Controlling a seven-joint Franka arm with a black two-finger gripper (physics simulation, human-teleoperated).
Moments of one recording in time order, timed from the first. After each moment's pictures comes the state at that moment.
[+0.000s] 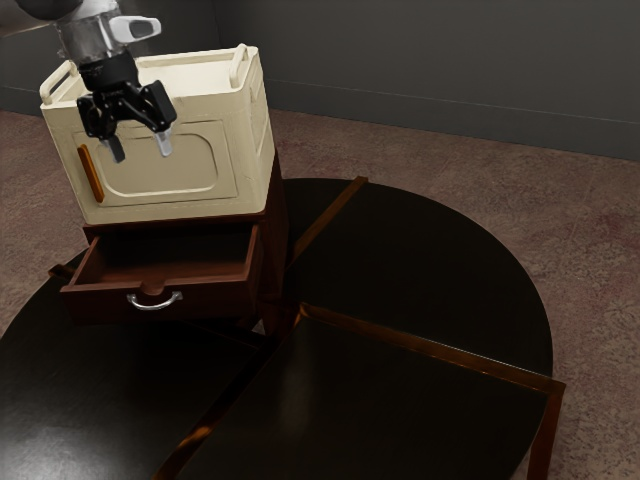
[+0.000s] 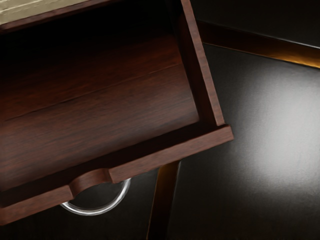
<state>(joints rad) 0.07 0.08 0.13 -1.41 -0.21 1.38 0.01</state>
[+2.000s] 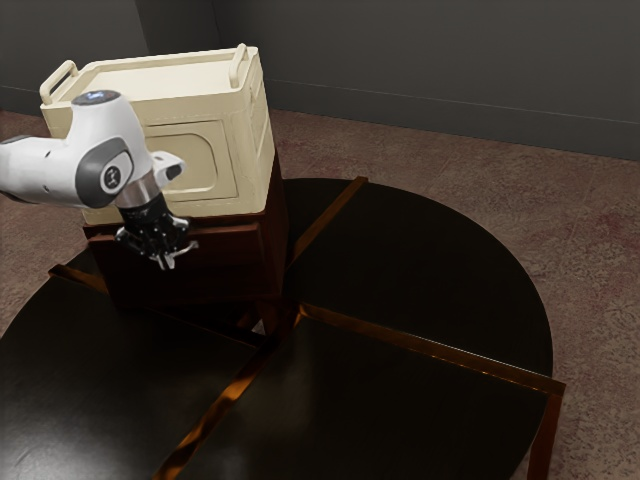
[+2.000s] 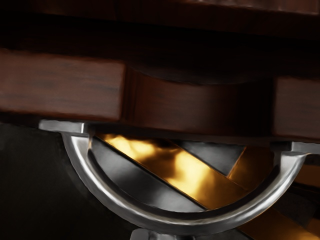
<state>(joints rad) 0.56 0.06 -0.37 -2.10 0.02 2.25 -0.39</state>
